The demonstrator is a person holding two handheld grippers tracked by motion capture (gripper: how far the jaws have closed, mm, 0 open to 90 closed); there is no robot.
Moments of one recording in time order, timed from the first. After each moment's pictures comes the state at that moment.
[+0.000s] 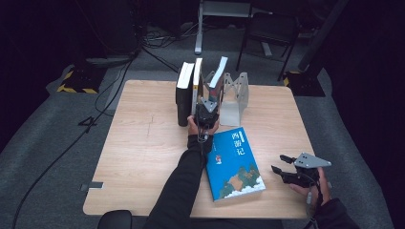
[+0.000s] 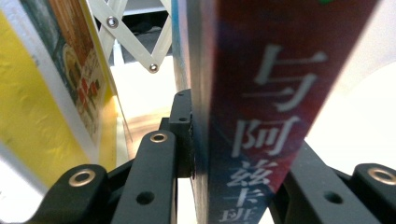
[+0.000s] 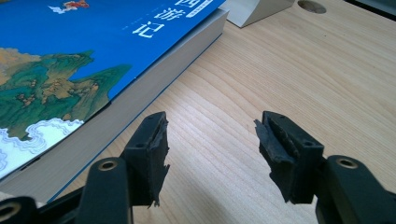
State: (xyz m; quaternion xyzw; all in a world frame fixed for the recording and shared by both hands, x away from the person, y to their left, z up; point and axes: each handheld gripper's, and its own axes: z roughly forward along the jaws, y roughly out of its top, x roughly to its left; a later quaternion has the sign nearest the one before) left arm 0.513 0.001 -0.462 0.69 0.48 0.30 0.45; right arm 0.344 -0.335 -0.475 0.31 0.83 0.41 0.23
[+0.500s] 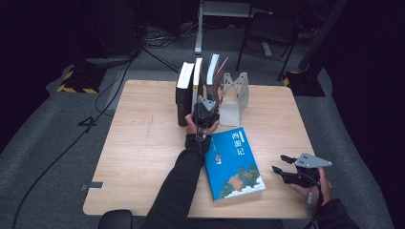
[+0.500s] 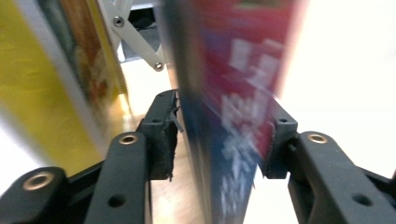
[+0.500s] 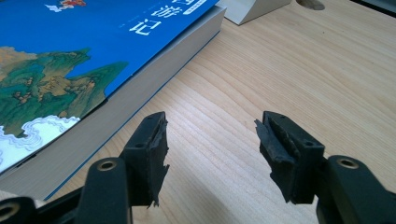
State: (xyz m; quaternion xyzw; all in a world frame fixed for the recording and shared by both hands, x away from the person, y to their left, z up) left arm 0.504 0.014 -0.456 0.71 0.47 0.30 0.44; right arm 0.344 -0.338 -0.476 0.32 0.83 0.41 0.23
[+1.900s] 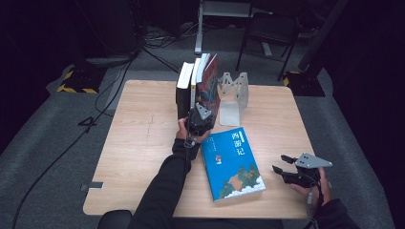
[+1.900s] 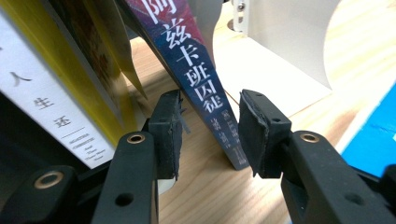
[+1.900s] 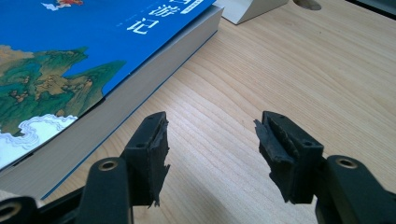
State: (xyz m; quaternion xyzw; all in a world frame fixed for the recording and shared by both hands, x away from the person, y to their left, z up) left arm 0.484 0.036 -0.459 0.77 0.40 0.28 0.41; right arm 0.343 -0.338 -0.476 0.32 0.82 0.41 0.23
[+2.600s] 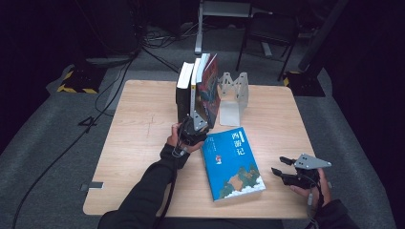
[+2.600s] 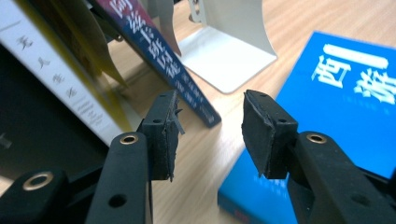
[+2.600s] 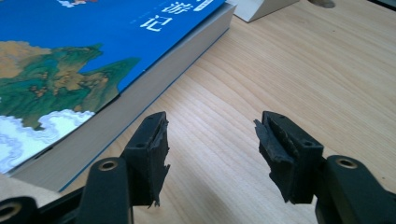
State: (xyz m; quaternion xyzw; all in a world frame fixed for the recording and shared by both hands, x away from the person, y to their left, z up) left arm 0.440 0.063 -0.447 0.82 0.32 0.27 0.40; right arm 0.340 -0.335 -0.475 0.30 0.83 0.41 0.21
